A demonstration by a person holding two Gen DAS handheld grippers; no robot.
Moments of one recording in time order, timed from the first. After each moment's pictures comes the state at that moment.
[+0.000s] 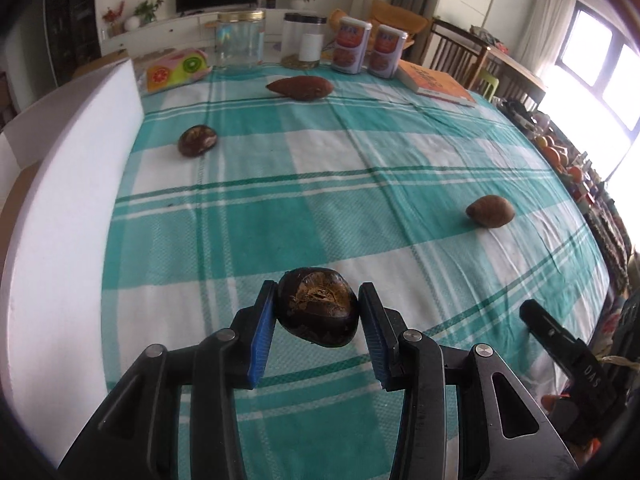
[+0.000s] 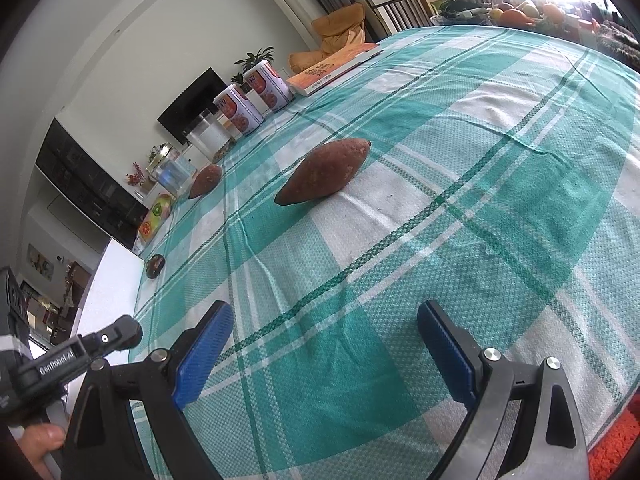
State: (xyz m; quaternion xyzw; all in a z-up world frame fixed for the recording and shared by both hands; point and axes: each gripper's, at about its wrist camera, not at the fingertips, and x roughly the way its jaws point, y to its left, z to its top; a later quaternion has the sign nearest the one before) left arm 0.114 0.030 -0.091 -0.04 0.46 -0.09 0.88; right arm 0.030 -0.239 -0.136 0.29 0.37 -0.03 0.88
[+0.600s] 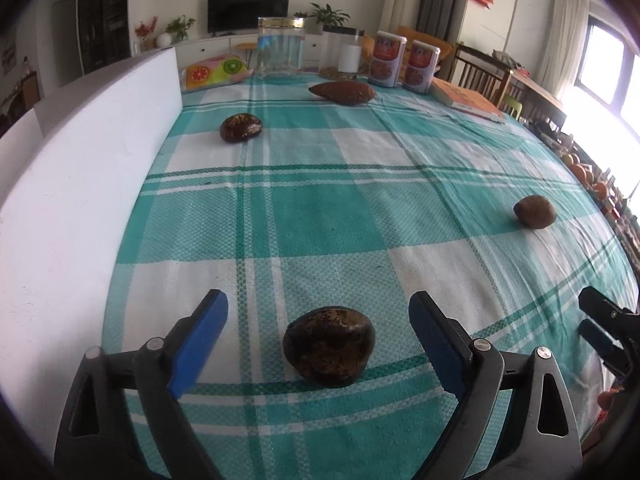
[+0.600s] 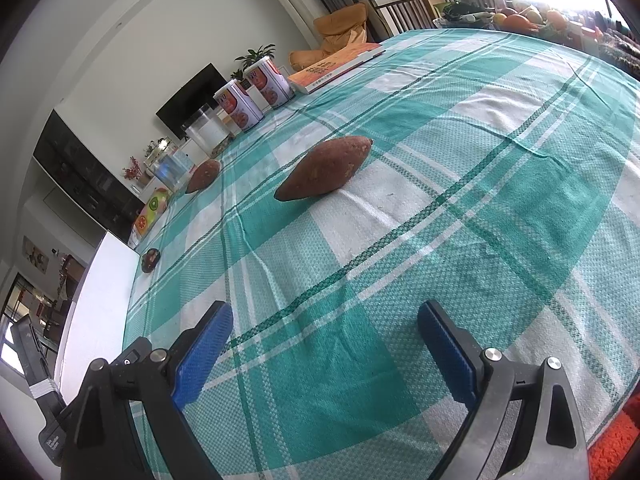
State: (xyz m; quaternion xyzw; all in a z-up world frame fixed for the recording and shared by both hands) left arm 0.100 0.048 -0.130 -0.03 0.42 -0.04 0.91; right arm 0.030 -0.237 -0.137 0.28 0.37 -0.03 0.88
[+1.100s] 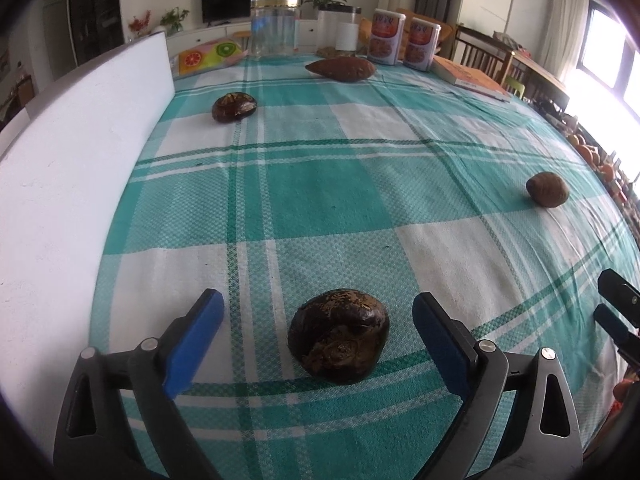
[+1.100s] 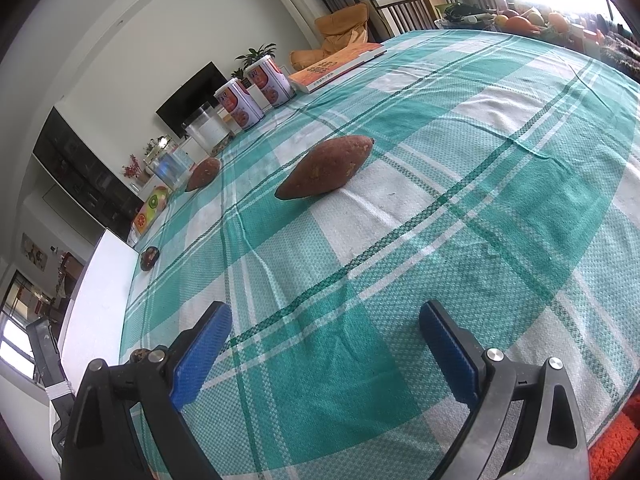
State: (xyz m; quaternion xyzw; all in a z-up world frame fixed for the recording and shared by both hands) left arm 0.105 0.044 -0.141 -0.02 0.44 -0.04 0.90; right arm 0.031 -0.236 -0.137 0.28 0.37 -0.03 0.89
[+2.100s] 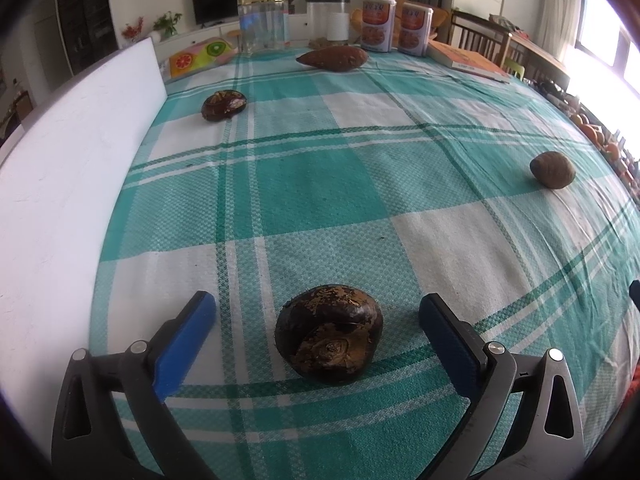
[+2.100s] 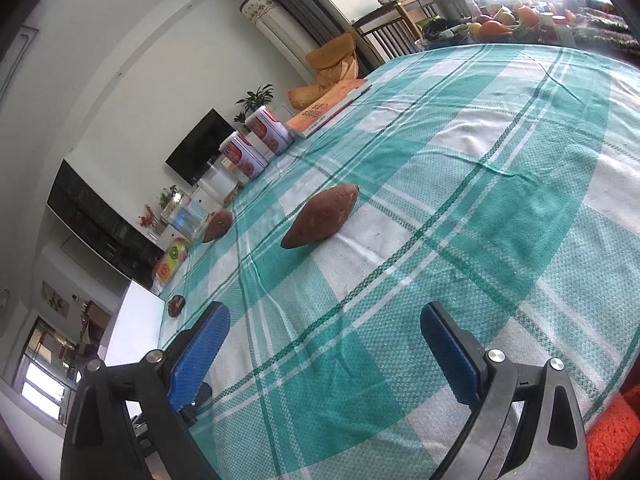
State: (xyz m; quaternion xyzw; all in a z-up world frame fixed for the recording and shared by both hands) left arm 0.107 0.034 -0.145 0.01 0.45 -0.04 0.89; right arm 0.006 -0.260 -0.114 0.33 0.29 -0.03 0.90
